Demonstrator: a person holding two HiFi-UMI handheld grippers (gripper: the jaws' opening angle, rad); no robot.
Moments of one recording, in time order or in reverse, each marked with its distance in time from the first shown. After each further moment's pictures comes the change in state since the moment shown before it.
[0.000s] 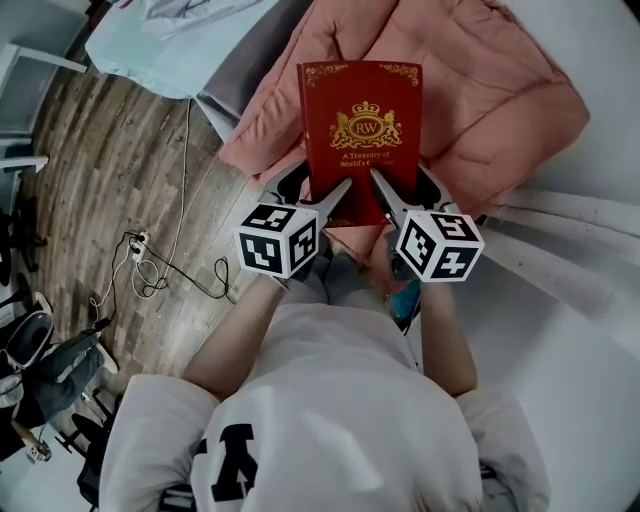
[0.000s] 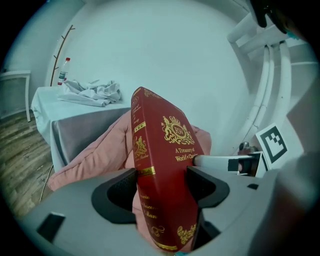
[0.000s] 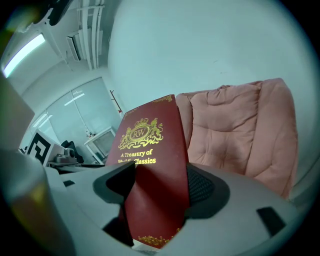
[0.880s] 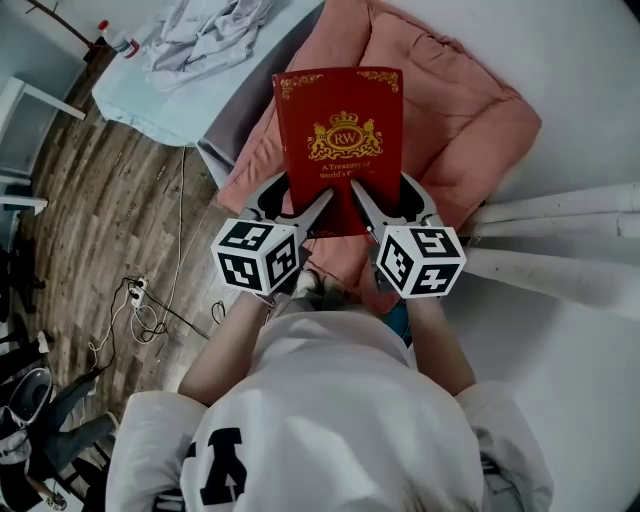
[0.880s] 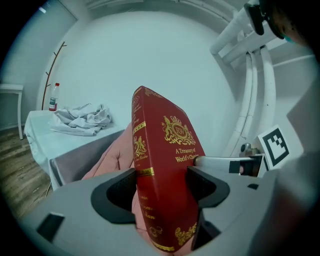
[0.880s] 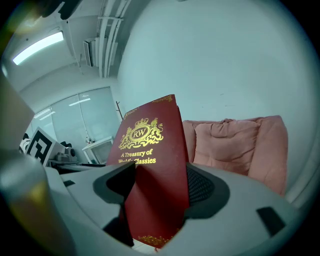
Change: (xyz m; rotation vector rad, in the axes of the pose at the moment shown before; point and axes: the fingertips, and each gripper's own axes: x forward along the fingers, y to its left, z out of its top) left arm -0.046 -0.034 0.079 0.105 -0.147 -0.061; right arm -0.049 0.041 0.080 -0.097 -0.188 -0.035
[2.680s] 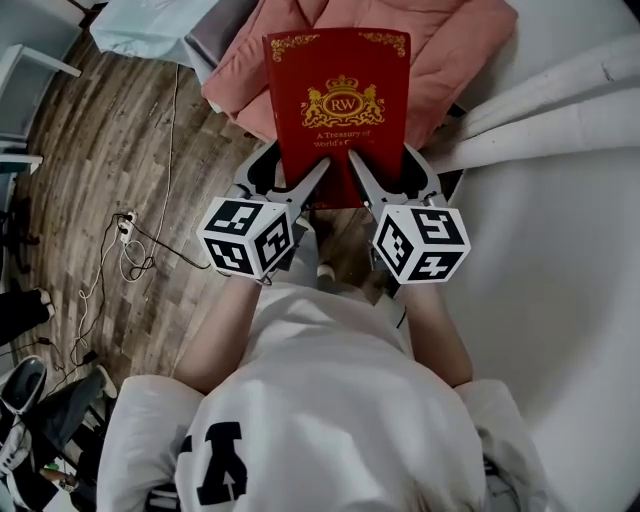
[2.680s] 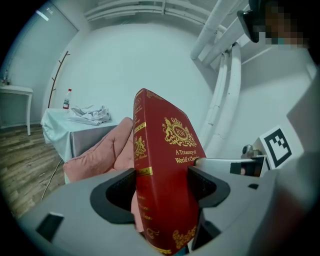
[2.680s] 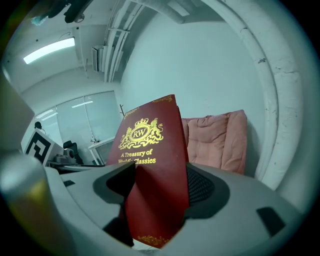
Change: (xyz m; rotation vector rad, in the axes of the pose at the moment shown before) left arm -0.160 -0.151 -0.162 0.038 -0.055 -0.008; right arm -0.233 0.059 -0.141 0.009 -0.064 -0.028
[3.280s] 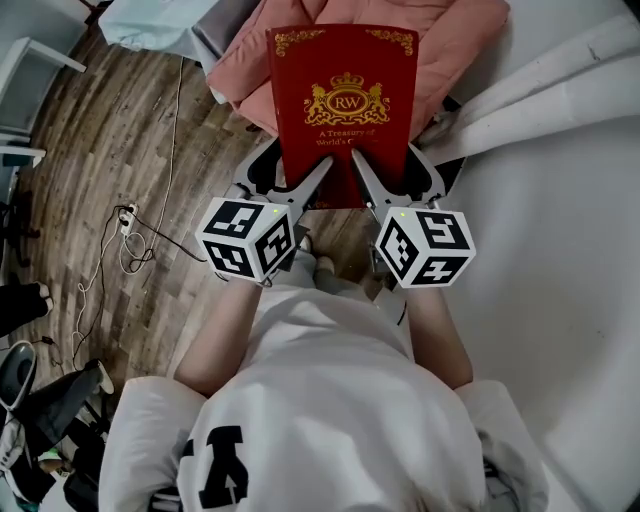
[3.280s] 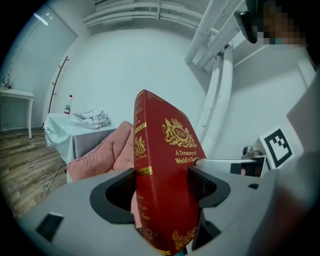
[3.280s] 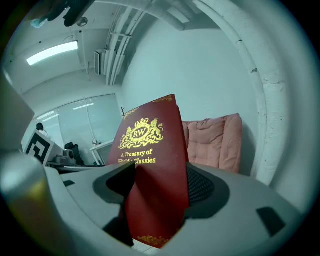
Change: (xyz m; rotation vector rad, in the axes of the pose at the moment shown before) left arm -0.023 -0.017 0.016 0.003 -0.024 0.006; right arm -0.024 0.014 0.017 0.003 -0.009 0.004
